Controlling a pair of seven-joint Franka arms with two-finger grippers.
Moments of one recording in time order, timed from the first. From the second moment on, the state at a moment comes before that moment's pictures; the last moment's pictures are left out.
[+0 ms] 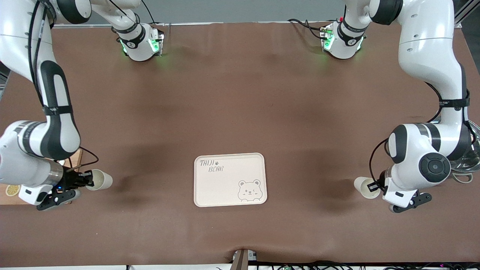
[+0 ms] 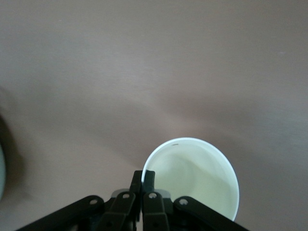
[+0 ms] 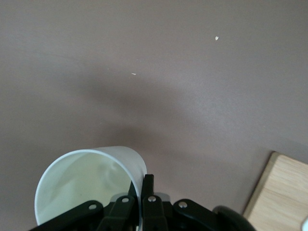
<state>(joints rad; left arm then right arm) -0.14 0.74 0.13 -1.35 0.05 2.06 -0.41 -0.05 0.70 -0.06 -1.42 0.13 2.12 -0.54</state>
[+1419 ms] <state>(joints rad) -0.12 0.78 0.13 -1.33 0.07 2.10 -0.41 -0.05 0.78 -0.05 -1.44 0.16 2.26 -0.54</state>
